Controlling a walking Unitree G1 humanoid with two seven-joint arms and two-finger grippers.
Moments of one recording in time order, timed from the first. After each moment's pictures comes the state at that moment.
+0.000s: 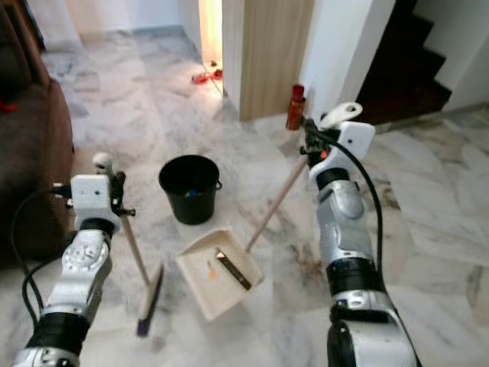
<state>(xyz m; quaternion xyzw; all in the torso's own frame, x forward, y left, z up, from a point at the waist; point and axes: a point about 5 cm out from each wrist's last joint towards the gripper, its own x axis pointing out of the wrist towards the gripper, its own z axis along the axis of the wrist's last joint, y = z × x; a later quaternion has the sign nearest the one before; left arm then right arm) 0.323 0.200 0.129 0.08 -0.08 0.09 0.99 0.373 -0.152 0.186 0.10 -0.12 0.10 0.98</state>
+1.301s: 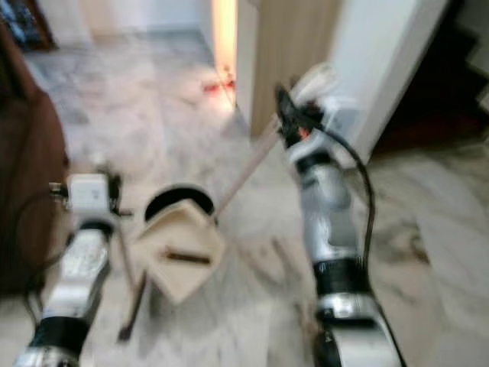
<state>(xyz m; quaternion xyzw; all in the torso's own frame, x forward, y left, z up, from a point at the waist) 0.326 0.188 0.134 0.07 -0.09 0.08 0.99 0.362 -0.154 0.228 0.13 -0.21 0.14 0.96</state>
